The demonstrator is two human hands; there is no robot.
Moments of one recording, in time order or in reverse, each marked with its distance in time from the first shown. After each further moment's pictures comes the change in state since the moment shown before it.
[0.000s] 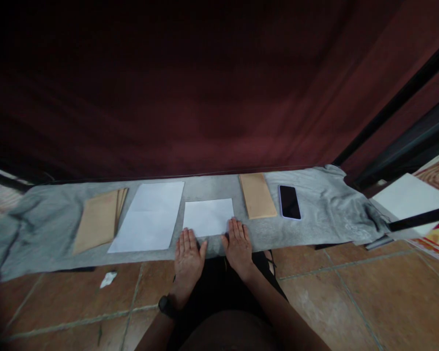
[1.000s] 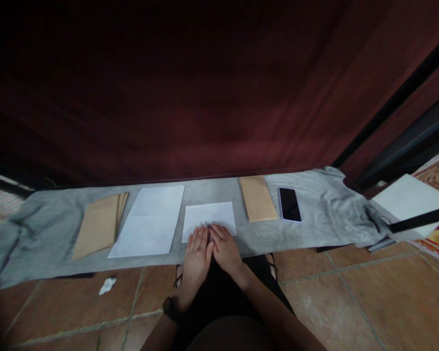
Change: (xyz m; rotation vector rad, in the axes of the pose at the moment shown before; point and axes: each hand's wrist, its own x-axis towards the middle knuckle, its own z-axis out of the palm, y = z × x) left_hand 0.020 0.019 -0.014 -0.358 -0.162 0.064; right_hand 0.026 -0.026 0.004 0.308 -0.122 -0.191
